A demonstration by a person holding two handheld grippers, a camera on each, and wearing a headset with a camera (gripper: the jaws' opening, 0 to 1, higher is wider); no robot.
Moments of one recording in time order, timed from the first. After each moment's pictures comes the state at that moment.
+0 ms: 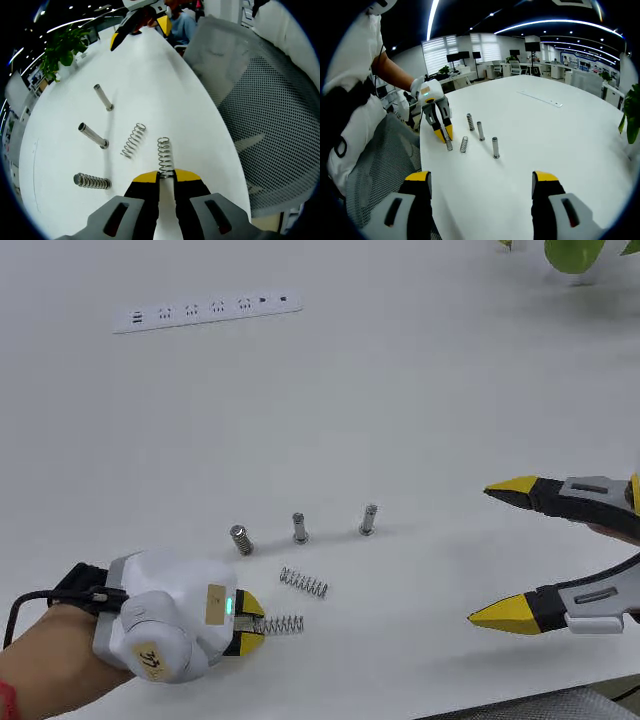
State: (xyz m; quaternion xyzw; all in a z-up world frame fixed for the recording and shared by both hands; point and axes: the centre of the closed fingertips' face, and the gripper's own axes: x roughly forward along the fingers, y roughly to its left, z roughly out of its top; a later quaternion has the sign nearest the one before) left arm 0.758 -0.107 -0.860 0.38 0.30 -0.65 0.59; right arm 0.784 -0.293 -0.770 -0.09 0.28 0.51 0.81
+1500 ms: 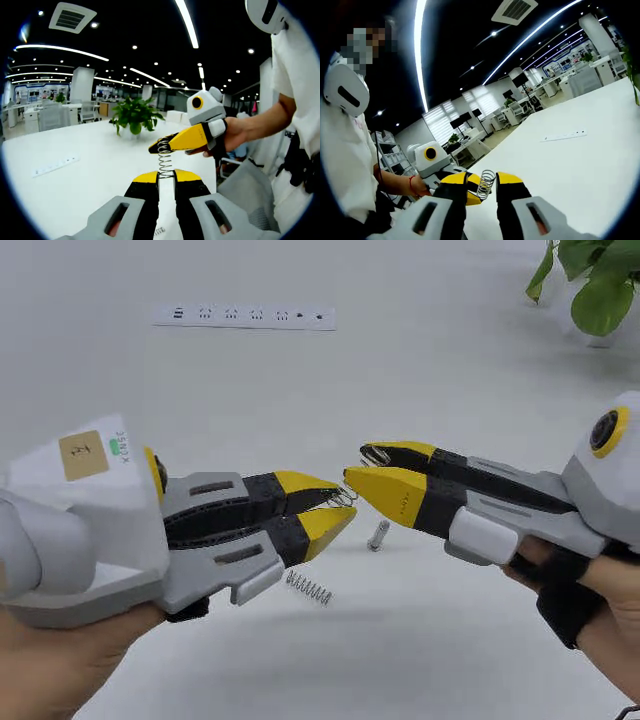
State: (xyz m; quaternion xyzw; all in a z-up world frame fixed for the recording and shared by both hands) left arm 0.805 -0.168 -0.647 -0.01 0.12 -0.55 0.83; right arm 0.820 -0.160 -0.622 0.21 0.16 0.51 0.82
